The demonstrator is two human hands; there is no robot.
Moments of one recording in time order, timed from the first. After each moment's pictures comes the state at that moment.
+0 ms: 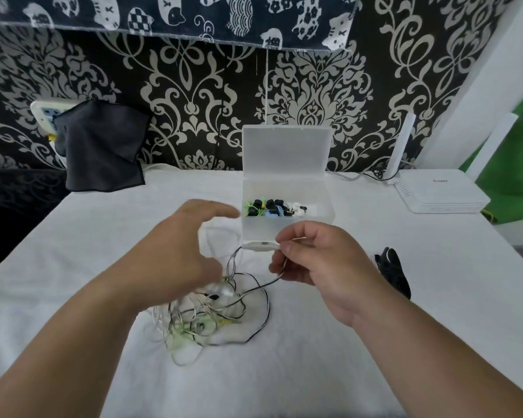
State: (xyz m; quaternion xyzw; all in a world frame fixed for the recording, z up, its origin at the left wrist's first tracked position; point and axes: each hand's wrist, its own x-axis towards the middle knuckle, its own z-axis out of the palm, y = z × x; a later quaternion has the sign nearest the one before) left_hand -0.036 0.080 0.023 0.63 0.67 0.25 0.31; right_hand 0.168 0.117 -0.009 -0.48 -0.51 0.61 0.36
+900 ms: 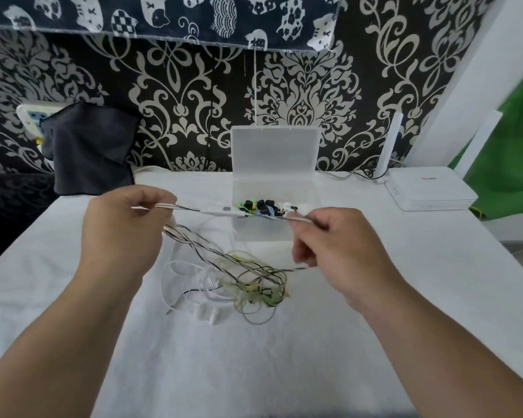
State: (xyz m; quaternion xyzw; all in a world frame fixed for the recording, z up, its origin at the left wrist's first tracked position) left_hand -0.040 0.094 0.018 0.39 0.74 0.52 0.15; right_hand 0.189 0.125 0.009 -0.55 -0.61 0.44 0.36
